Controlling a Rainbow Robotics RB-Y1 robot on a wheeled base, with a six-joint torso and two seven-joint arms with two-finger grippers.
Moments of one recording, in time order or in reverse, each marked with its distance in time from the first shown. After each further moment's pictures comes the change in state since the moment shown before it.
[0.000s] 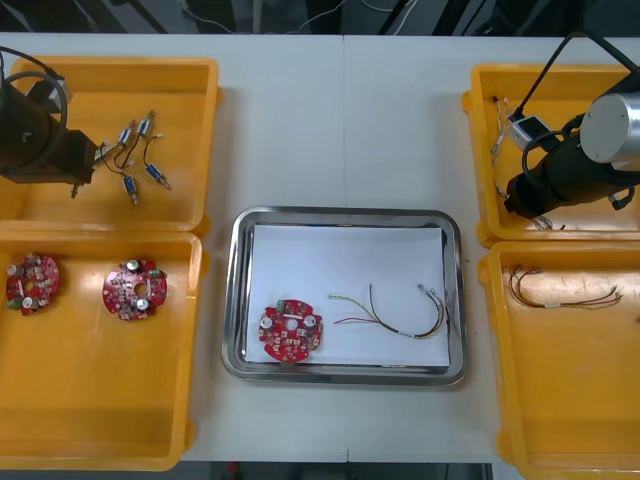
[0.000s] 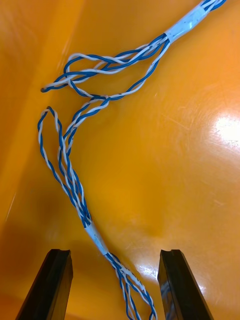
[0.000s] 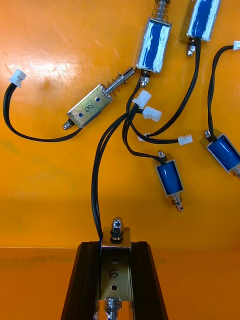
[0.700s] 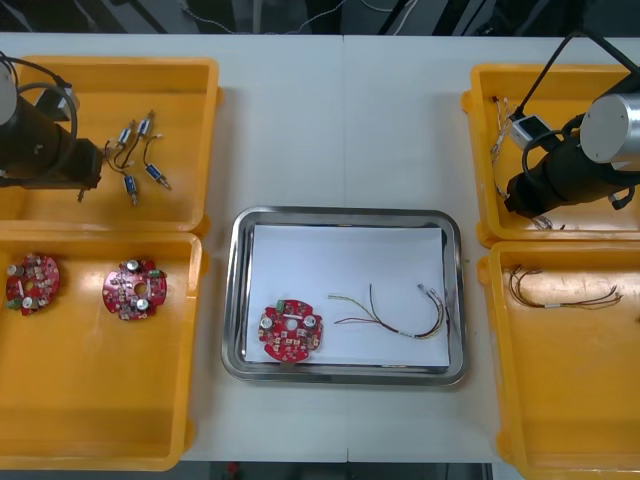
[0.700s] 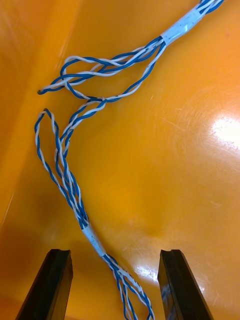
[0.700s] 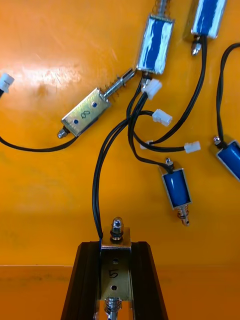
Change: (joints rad) right arm 0.001 0.000 0.000 0.000 0.003 -0.007 0.000; left arm 0.031 0.000 -0.037 0.001 -0.008 -0.078 -0.002
